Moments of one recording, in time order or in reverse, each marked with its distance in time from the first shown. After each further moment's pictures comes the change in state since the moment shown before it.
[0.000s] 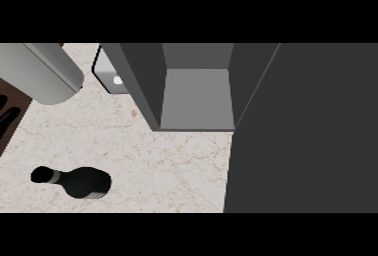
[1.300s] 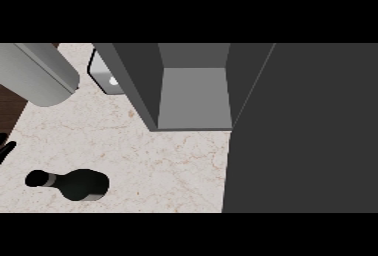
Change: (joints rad) left arm 0.266 -0.086 0.261 0.324 0.174 -0.516 -0.344; right arm -0.058 -0.026 0.000 -0.008 0.002 -0.030 0.037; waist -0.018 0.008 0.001
